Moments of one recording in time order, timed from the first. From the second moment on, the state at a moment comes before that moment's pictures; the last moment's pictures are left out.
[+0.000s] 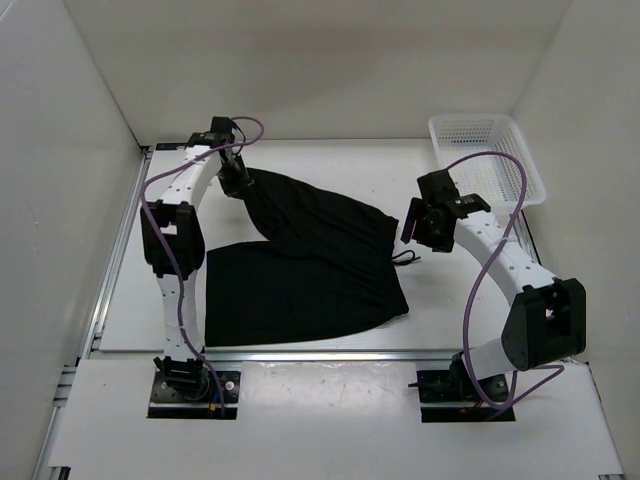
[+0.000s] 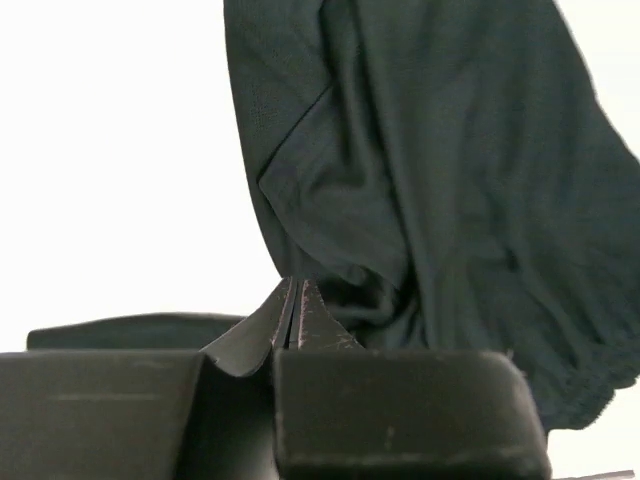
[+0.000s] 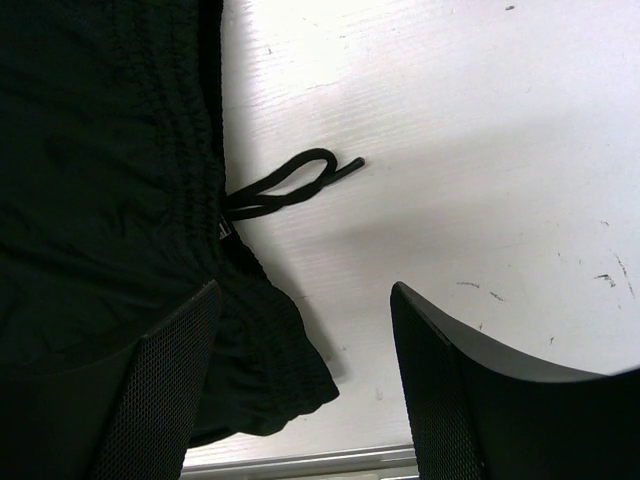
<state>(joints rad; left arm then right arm) -0.13 2.23 2.03 -1.00 0.09 -0.47 0.32 1.44 1.16 -0.82 0.17 0.52</state>
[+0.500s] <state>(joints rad) -0.12 2.19 1.95 -0.97 0.09 -0.47 0.32 1.44 1.15 -0.81 0.17 0.52</state>
